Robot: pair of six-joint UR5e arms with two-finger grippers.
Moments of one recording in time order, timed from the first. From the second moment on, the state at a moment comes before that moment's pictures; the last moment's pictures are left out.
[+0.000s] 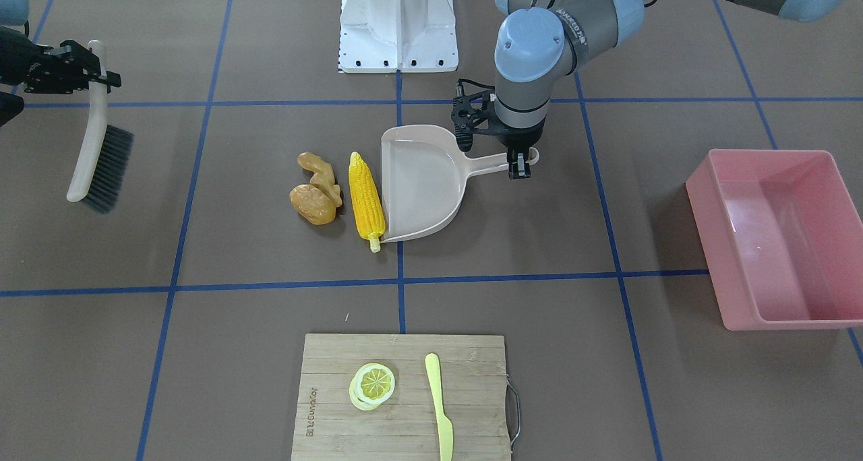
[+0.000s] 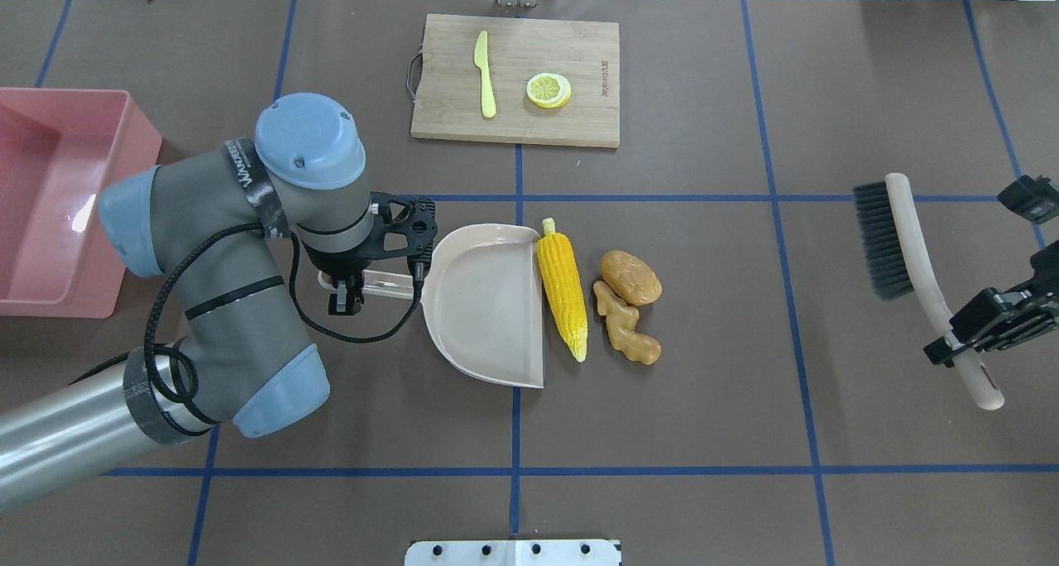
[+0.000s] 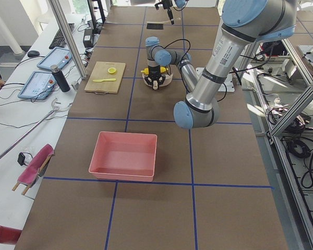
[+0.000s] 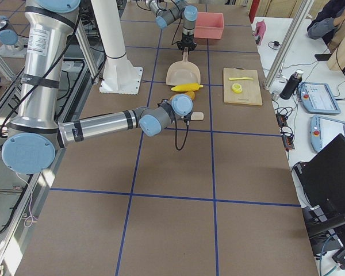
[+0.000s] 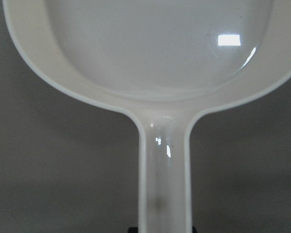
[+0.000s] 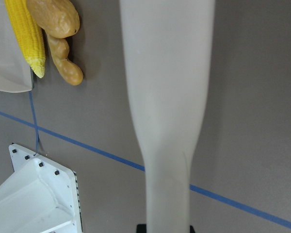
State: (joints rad) left arm -0.61 -2.19 -1.78 -1.29 -1.96 0.51; right arm 1.05 -1.75 1.95 -1.22 2.87 0.63
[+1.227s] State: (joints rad) left arm -0.60 -2.19 -1.77 -1.29 -1.96 0.50; right arm 0.82 -1.42 1.87 -1.21 2.74 1.14
